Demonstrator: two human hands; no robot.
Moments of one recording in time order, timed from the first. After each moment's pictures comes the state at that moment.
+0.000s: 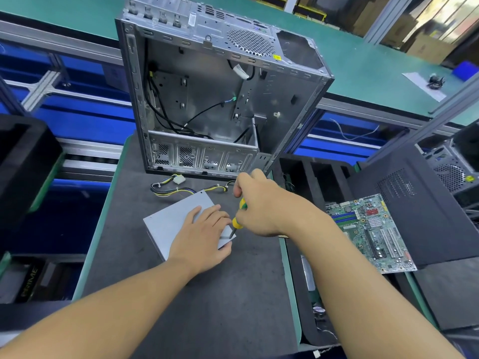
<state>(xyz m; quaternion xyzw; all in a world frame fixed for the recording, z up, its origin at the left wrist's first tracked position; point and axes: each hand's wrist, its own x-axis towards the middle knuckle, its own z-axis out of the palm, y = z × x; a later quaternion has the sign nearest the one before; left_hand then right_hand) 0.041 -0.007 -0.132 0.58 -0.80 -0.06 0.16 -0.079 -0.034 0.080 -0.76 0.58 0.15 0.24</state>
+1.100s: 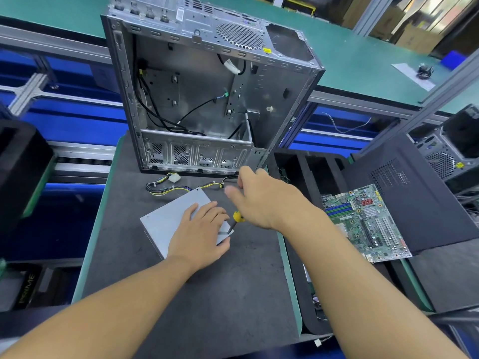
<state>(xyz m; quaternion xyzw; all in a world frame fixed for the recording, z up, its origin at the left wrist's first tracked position) 0.041 -0.007 -0.132 0.57 -0.80 -0.09 0.15 -0.081 -0.028 0.073 -0.75 0.63 0.11 0.17</state>
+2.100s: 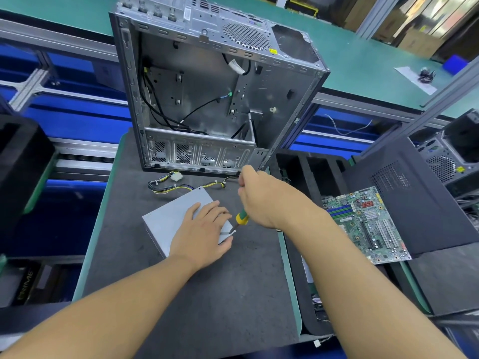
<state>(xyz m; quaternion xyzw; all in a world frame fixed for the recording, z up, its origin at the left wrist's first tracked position) 0.042 -0.007 -0.133 0.58 -0.80 -0.07 0.15 -0.077 -0.029 0.075 -0.77 0.61 0.12 0.17</state>
